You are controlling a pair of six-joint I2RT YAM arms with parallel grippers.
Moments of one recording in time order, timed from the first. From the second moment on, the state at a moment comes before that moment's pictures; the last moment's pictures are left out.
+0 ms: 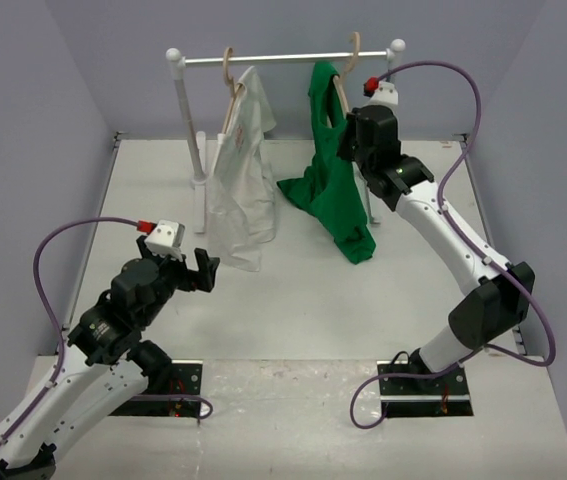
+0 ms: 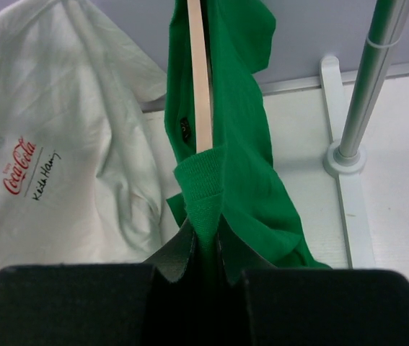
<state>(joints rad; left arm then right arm) -0.65 0.47 0.66 -0.51 -0.30 -0.25 0.48 1.59 1.59 -0.33 0.35 0.41</state>
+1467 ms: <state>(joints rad) -0.23 0.29 0.58 -0.46 -0.47 -0.28 0.54 0.34 0.89 -0.66 0.53 0.33</state>
